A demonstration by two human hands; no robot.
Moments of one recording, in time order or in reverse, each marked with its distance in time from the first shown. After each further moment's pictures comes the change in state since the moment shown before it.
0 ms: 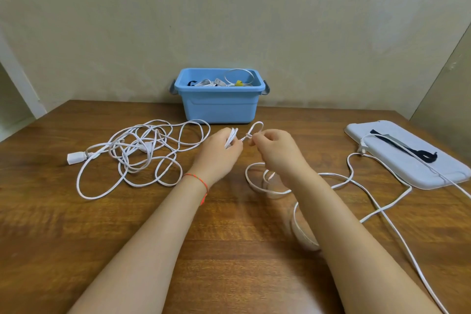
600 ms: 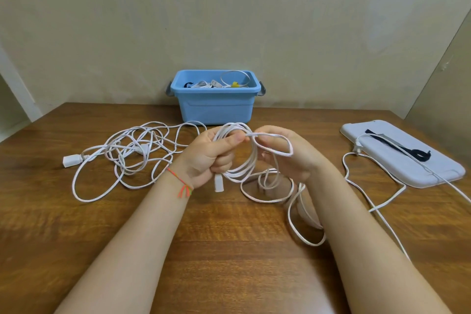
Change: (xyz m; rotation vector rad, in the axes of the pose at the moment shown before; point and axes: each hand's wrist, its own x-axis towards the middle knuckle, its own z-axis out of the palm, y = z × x) left_hand -0.004 0.004 -0.021 -0.946 -0.466 -0.041; right_hand 0.012 0.020 -0.037 0.573 -0.521 -0.103
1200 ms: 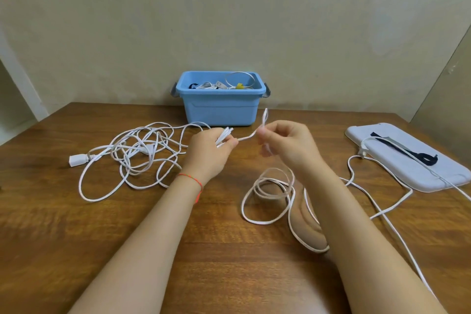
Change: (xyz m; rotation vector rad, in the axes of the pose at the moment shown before) left_hand 0.009 -0.009 -0.008 1.009 0.551 0.116; right_hand 0.001 -0.011 0.026 -0.426 0.457 -0.083
